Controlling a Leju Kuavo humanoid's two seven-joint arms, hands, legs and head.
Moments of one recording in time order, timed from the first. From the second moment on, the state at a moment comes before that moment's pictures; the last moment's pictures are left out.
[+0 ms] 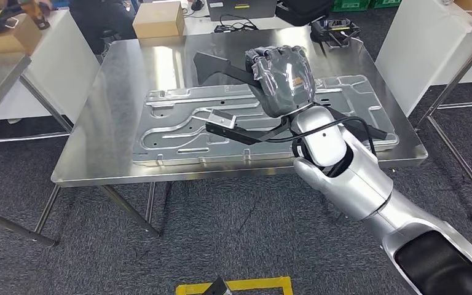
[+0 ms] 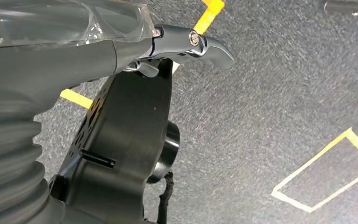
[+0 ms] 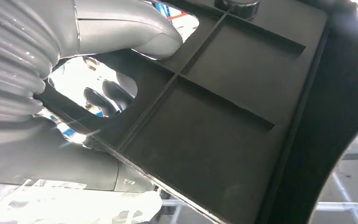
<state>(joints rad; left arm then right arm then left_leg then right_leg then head) -0.27 -0.18 -1.08 -0.30 0.40 -0.25 -0.30 -1.40 0.08 1.15 -1.41 1.10 -0.20 0.31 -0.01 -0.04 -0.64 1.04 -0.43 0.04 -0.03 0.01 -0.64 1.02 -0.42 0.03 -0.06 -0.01</state>
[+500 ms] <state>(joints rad) -0.27 -0.18 -1.08 -0.30 0.41 -0.26 -0.30 -1.43 0.07 1.15 -1.40 1.12 -0.18 0.32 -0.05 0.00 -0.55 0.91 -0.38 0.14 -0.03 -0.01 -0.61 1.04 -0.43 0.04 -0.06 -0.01</state>
